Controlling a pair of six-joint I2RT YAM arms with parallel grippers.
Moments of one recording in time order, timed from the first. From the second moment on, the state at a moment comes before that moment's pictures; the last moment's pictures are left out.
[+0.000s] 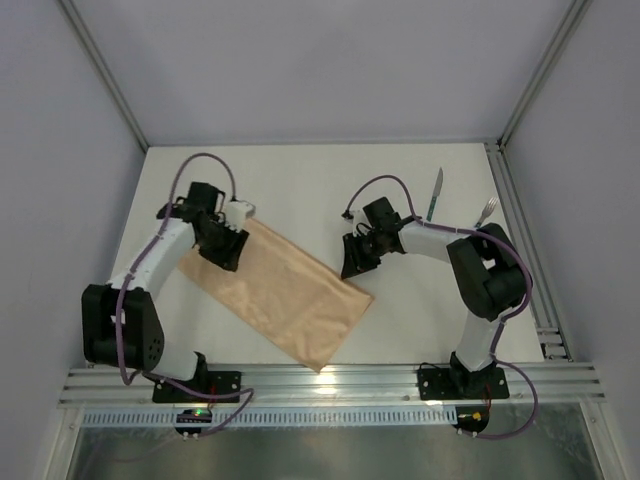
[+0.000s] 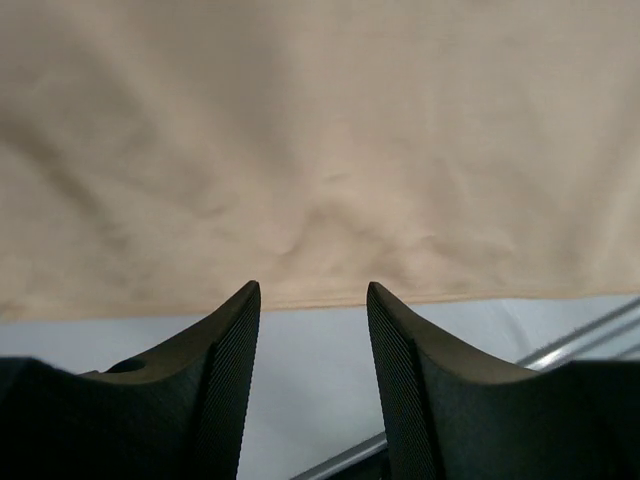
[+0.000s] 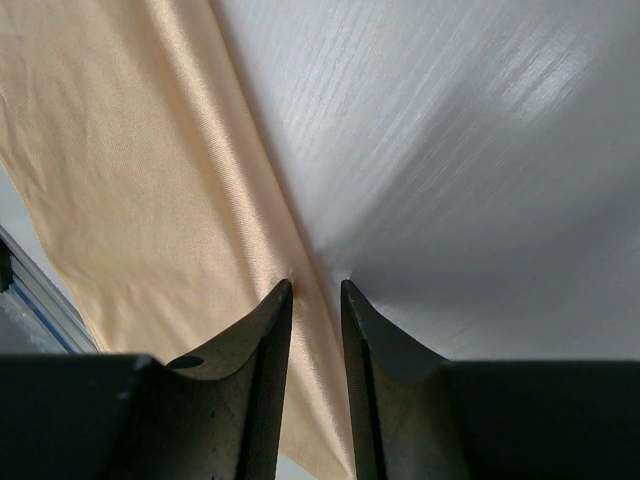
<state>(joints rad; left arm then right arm) -0.28 1.46 1.10 -0.91 0.26 0.41 0.49 1.83 1.04 -0.30 -0.52 0.20</state>
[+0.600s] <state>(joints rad) 0.26 1.77 1.13 -0.66 0.11 0.19 0.51 1.81 1.03 -0.33 -0.51 0.18</state>
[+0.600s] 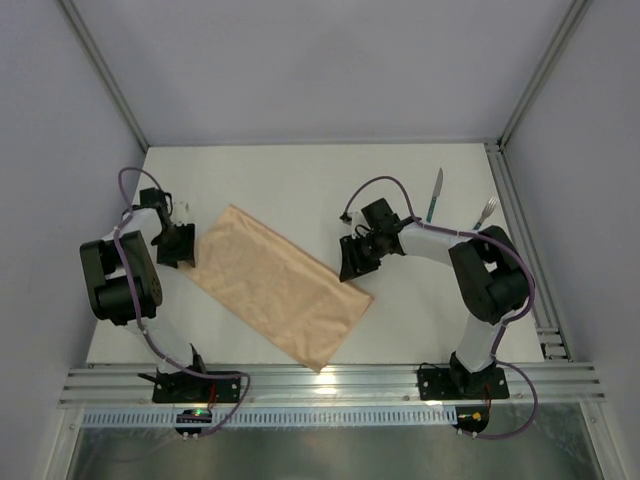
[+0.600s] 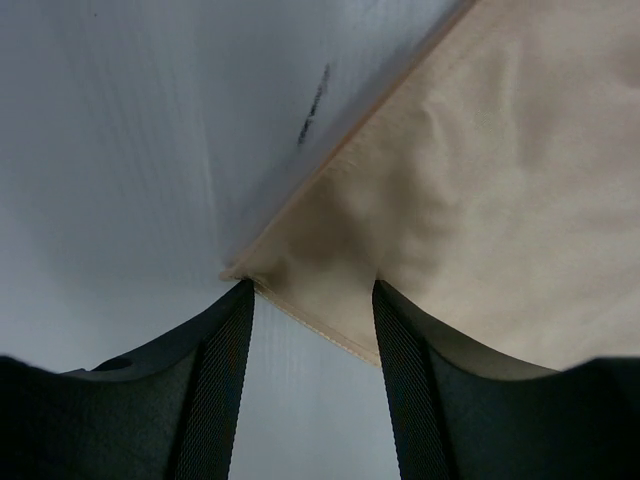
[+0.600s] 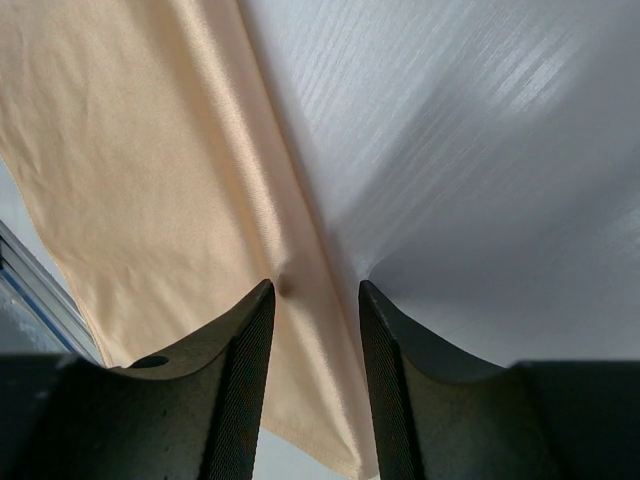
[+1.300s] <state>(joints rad) 0.10 2.02 1.44 -0.67 0.01 0.24 0.48 1.69 1.03 -0.39 -0.43 0.20</state>
